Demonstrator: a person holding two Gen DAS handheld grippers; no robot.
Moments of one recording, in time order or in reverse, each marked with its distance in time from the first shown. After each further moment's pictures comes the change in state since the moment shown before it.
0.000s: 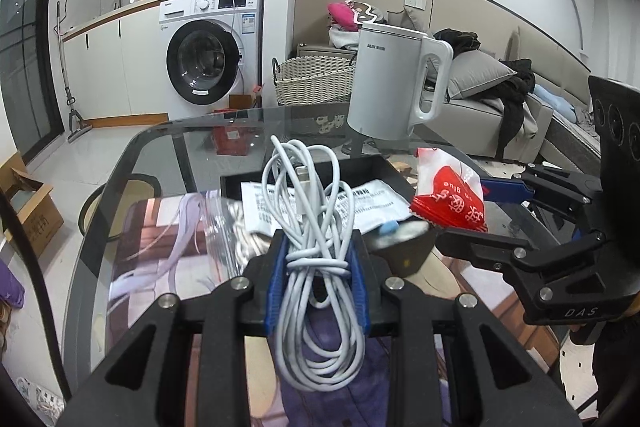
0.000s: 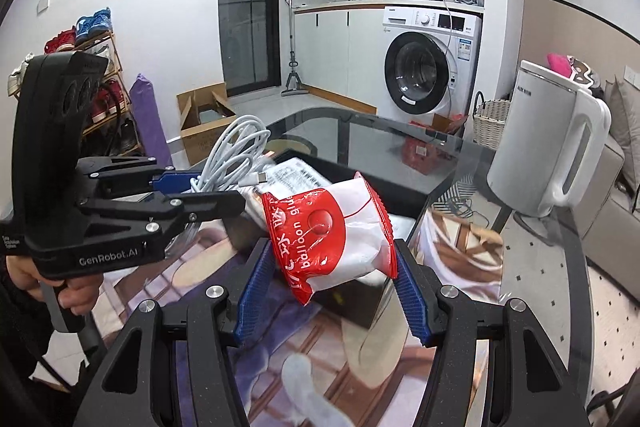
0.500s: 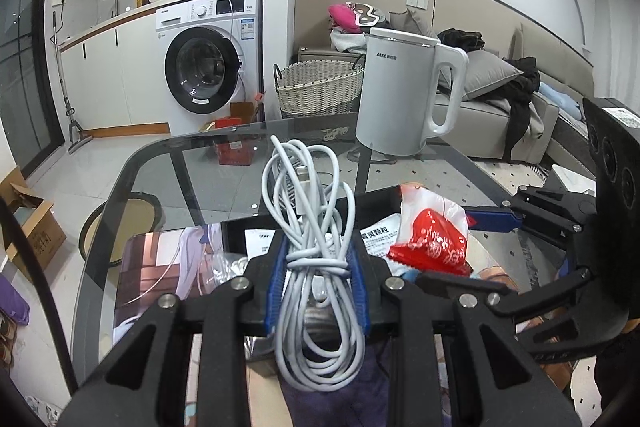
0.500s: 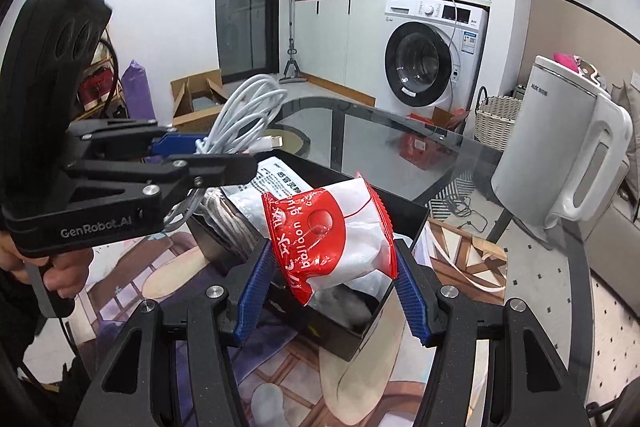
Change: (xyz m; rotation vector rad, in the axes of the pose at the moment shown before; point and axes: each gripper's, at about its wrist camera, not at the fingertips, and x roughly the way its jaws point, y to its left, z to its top) left arm 0.030 0.005 0.030 0.021 0.002 0.012; right arm 0.040 -0.010 0.014 -0.033 0.049 -0.009
